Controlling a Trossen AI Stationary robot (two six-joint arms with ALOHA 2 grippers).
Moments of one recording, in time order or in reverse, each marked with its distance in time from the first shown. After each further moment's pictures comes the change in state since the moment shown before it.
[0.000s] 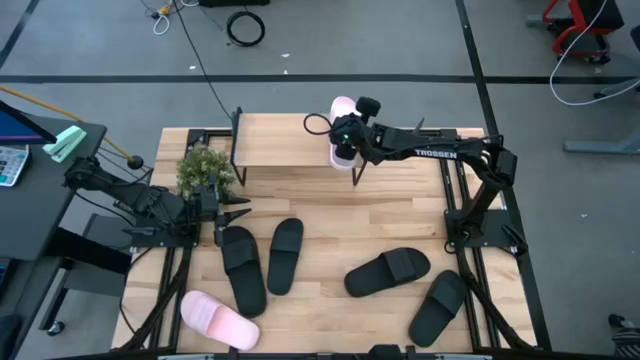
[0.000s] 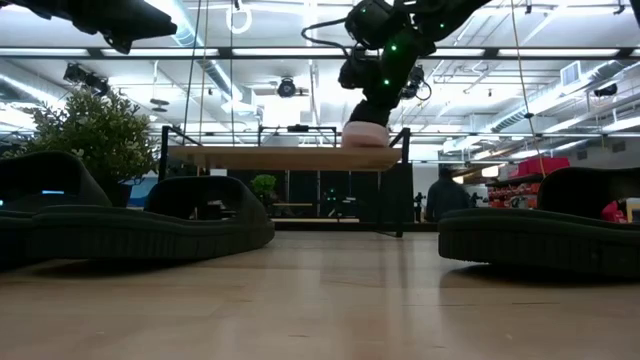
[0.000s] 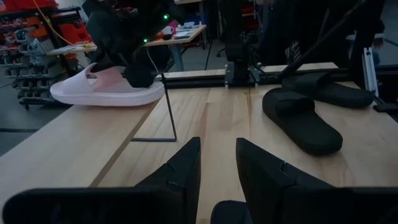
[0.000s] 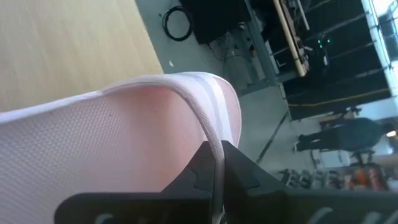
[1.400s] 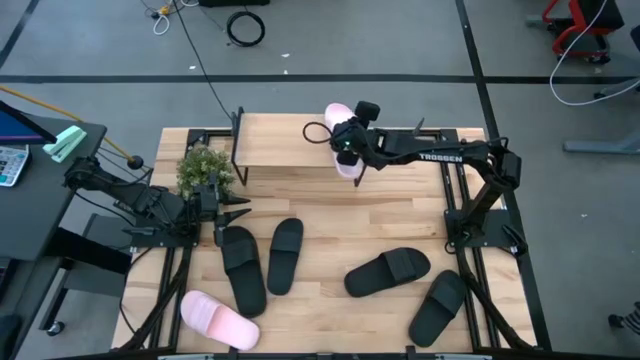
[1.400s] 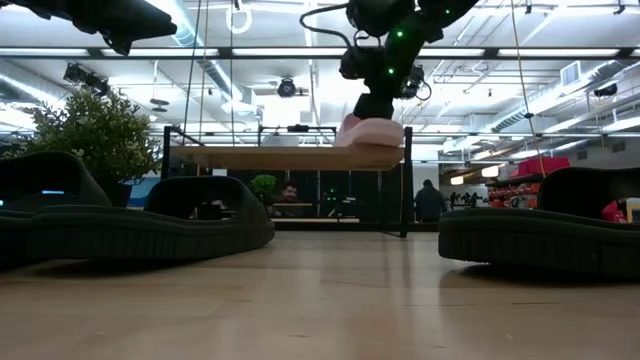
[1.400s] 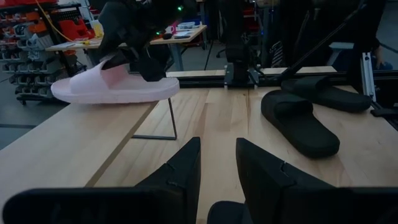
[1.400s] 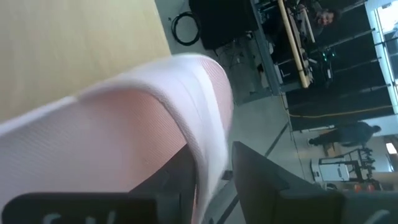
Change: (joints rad) left arm 0.000 0.000 0.000 0.002 0.000 -0.027; right arm 0.041 -0.037 0.000 -0.064 0.003 -0.004
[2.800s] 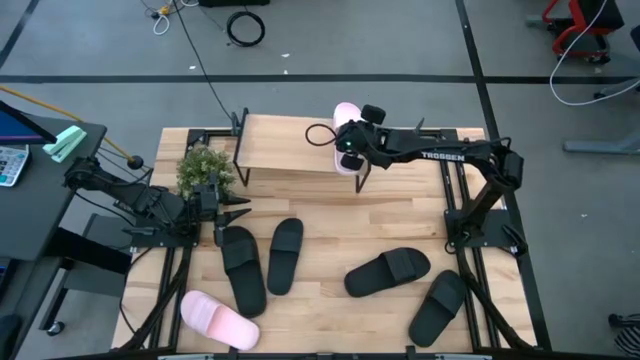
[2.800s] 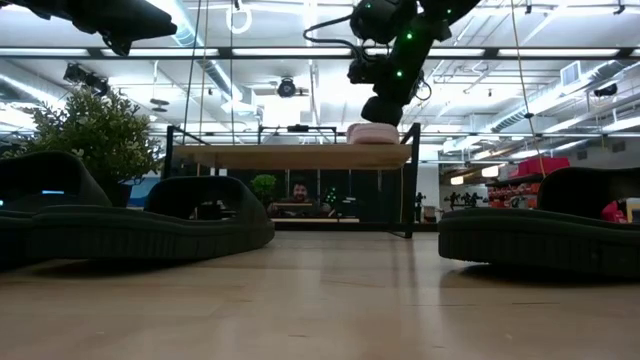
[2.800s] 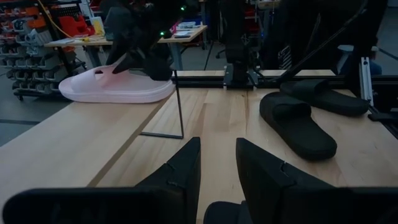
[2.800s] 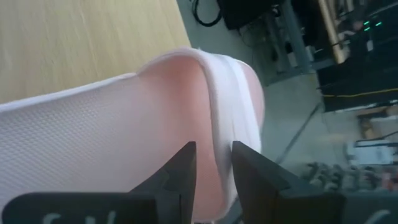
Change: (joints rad) left arm 0.000 0.000 0.000 0.001 0.000 -0.027; right arm 0.009 -0.016 0.001 -0.172 -0.076 0.167
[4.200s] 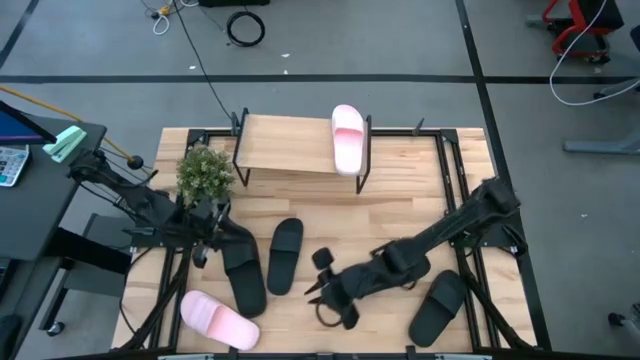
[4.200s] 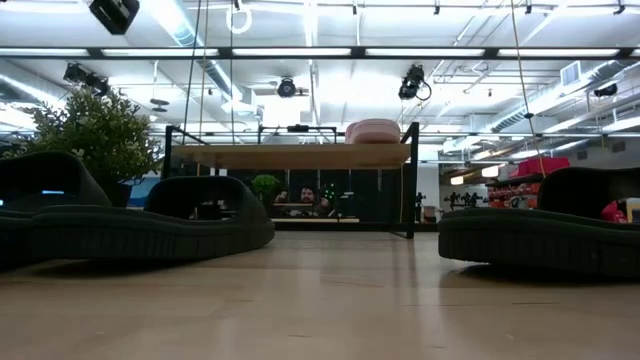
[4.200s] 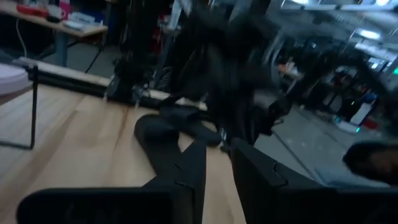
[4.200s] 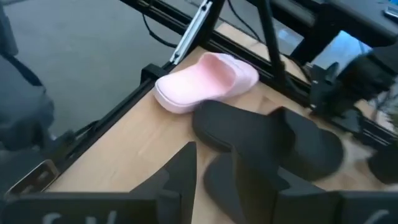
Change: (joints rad) left arm -0.117 0.063 0.000 0.261 0.293 -0.295; right arm 0.802 0.165 0.001 0.562 -0.569 0.075
